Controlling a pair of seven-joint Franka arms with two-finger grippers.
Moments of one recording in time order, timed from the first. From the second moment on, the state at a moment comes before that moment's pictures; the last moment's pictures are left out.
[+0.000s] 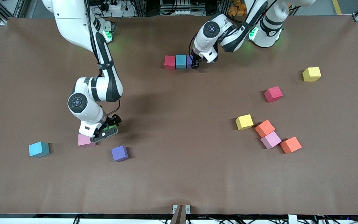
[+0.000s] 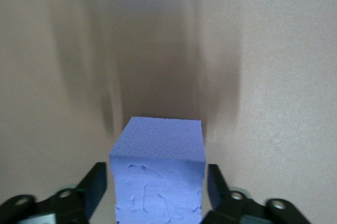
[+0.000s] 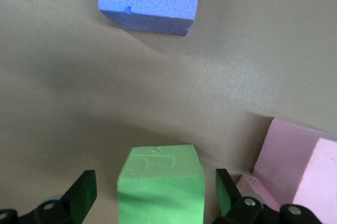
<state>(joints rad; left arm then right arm) -0.40 0.32 -0.69 -2.48 -0.24 2.78 -2.40 0.82 0.60 -0.58 -1.94 0.43 2.42 -0.47</state>
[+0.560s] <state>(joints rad) -0.40 0.31 -0.69 -2.47 -0.22 2.73 -2.38 0.81 0.61 -0.57 -1.97 0.48 2.43 -0.50</state>
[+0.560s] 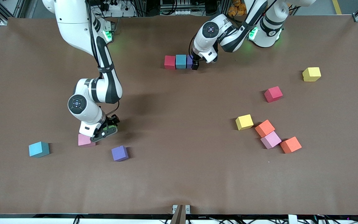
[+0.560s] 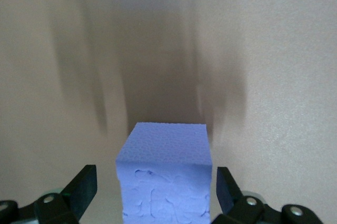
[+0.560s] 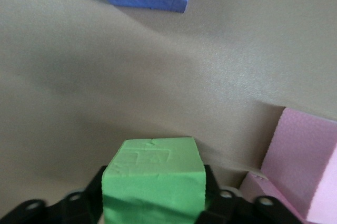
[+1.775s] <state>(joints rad) -0.15 0.27 -0.68 -2.15 -0.18 2.20 -1.96 1.00 0.54 -0.57 -1.91 0.49 2.33 -0.17</state>
